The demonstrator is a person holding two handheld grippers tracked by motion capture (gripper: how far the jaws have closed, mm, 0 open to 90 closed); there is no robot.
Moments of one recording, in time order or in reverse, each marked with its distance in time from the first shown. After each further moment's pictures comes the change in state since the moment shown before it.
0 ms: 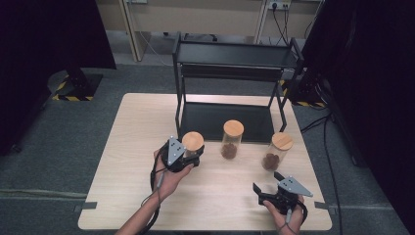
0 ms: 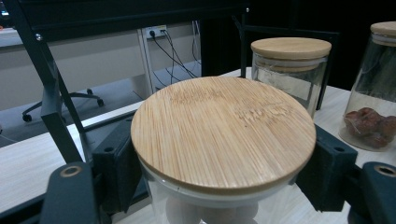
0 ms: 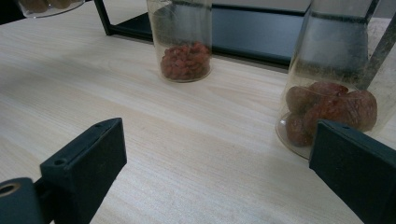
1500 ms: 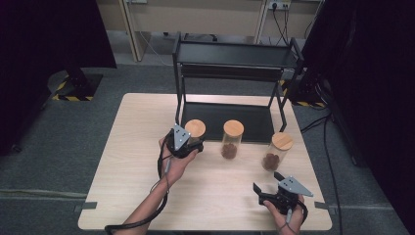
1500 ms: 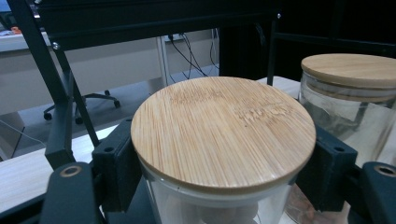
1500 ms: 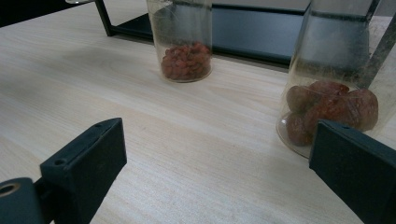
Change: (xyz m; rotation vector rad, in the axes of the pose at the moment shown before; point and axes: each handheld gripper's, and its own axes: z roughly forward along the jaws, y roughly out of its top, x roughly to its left) left arm 0.014 0.011 0.039 -0.017 0.078 -0.011; right arm -0.001 0.000 0.000 0.001 0.006 0.009
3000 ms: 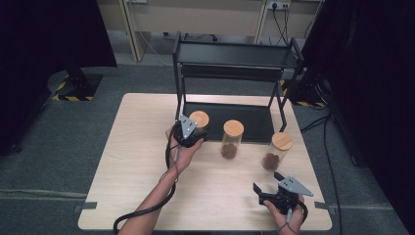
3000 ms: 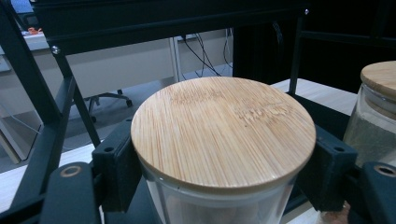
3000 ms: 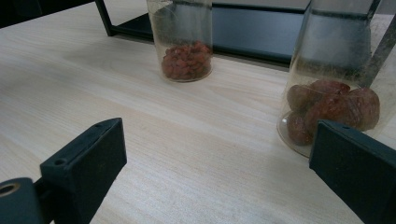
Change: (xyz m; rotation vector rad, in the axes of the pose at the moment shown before) left arm 0.003 0.004 0.040 0.015 0.051 0.006; right arm -0.001 0.000 0.000 0.002 0.004 0.004
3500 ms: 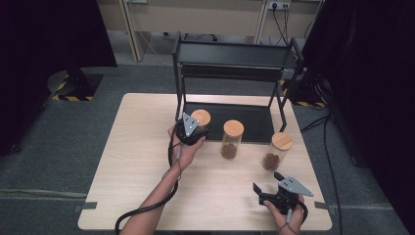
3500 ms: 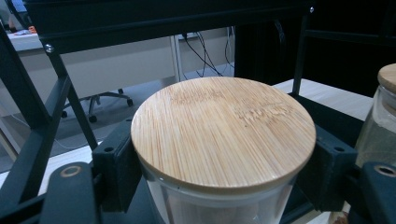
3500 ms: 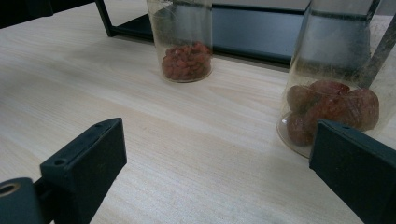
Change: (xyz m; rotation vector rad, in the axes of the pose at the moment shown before) left arm -0.001 0.000 0.012 0.005 0.006 -0.002; right arm 0.000 0.000 0.000 -0.002 0.000 -0.001
